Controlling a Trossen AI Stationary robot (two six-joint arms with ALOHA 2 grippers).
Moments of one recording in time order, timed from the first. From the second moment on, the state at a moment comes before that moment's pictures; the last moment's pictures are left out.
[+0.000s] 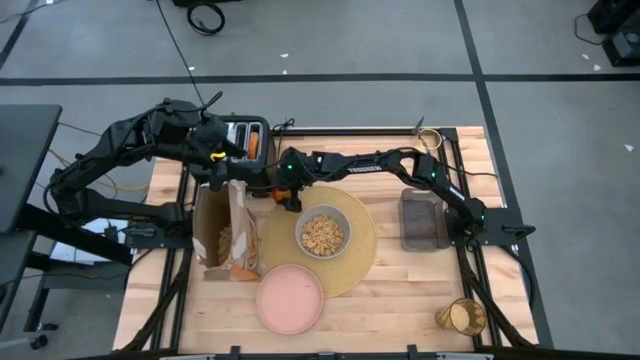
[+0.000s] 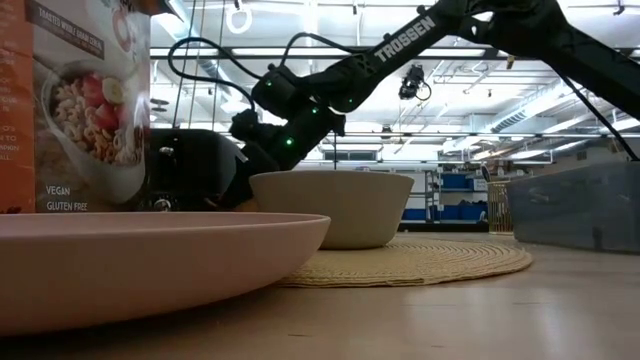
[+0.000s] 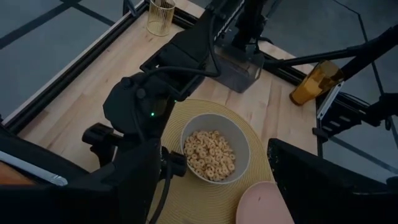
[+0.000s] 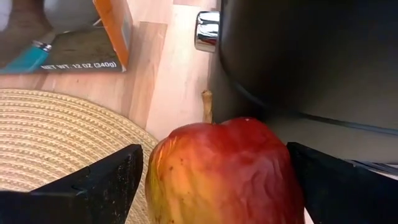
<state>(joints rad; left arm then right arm) 0.34 1.04 1.48 -1.01 0.18 -0.25 -0.25 2.37 1.85 -0.24 -0.23 -0.26</state>
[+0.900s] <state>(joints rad) 0.31 0.98 1.48 -0.95 0.18 -0.22 -0.36 2.09 1.37 0.50 -0.50 0.12</state>
